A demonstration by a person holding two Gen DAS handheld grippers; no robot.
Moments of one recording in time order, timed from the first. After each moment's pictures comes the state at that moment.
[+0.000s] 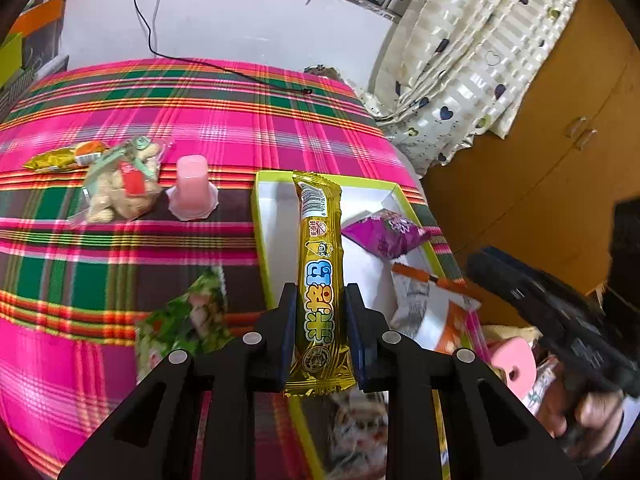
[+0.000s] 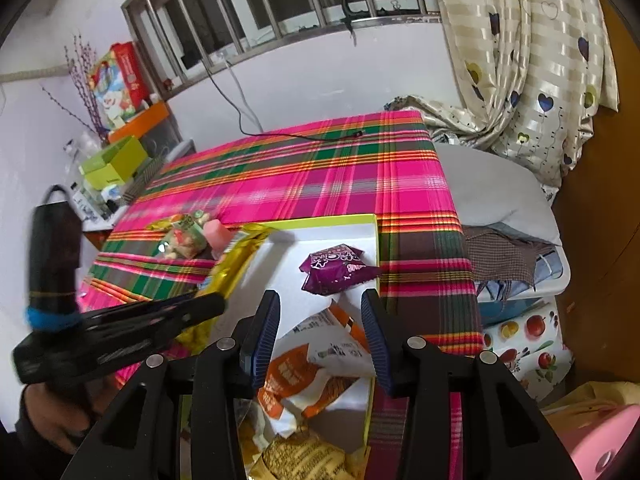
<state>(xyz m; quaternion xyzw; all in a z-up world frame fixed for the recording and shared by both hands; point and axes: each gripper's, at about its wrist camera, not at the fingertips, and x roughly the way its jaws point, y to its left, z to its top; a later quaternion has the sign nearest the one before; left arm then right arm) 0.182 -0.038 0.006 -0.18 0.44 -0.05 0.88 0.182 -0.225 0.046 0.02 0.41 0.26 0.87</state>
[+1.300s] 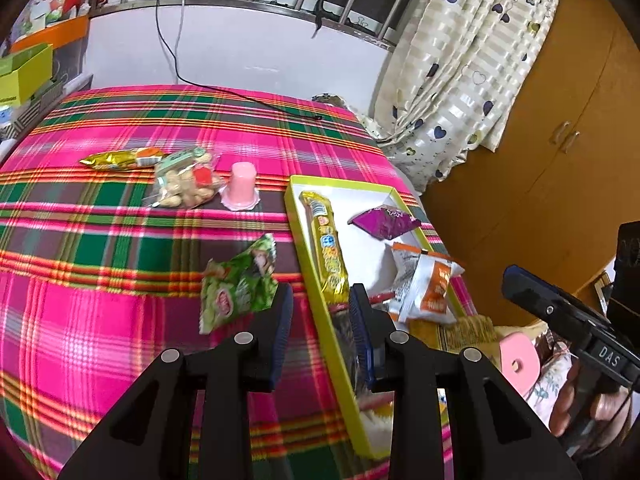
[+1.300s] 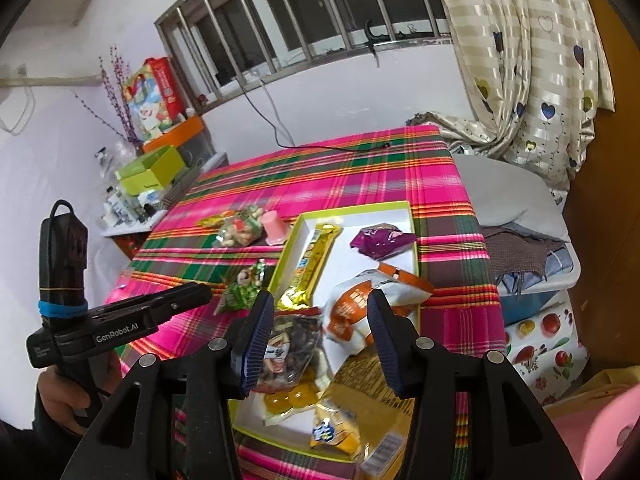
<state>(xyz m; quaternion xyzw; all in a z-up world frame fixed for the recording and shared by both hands) 0.098 -0.012 0.033 -0.17 0.40 -0.04 0.90 0.097 -0.229 0.069 0.04 0.37 0.30 0.88</state>
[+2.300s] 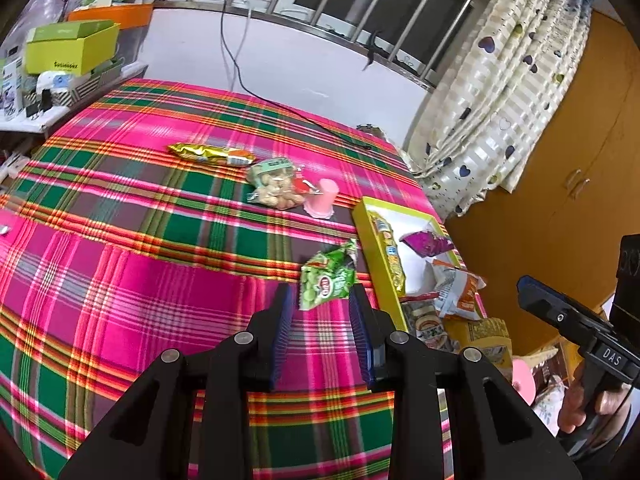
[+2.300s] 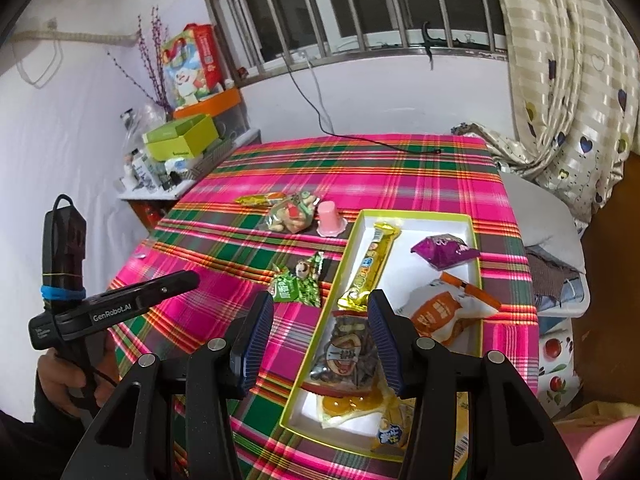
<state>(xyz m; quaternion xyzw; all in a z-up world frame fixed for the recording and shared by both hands) 0.040 0.061 0.036 -0.22 0.36 0.01 0.91 0.077 -0.164 0.086 -0.03 0.37 0.34 0.86</state>
